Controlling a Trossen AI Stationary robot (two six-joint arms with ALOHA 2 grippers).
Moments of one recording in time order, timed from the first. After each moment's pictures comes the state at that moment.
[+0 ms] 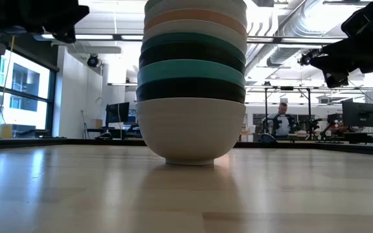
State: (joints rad) left arm -0.20 0.45 0.12 0.41 -0.22 0.23; right arm 0.04 0.03 0.07 -0.12 -0.04 0.19
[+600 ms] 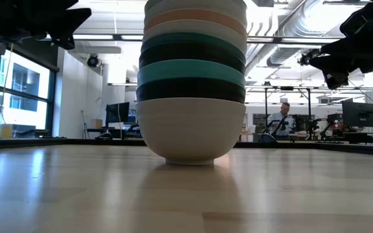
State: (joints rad) left arm -0.13 0.45 0.01 0.68 -0.20 0.17; right arm 0.04 0.03 0.07 -0.12 -0.03 0.23
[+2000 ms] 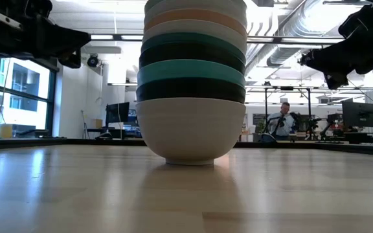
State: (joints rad) left arm 0.04 0.46 0.01 0.48 0.02 0.10; right arm 0.04 0.03 0.07 -0.11 0.06 0.22
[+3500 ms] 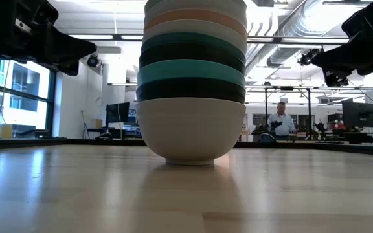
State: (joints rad) left arm 0.04 0.46 0.01 0.44 -0.10 0.01; right arm 0.04 0.03 0.07 -0.13 0.01 0.10
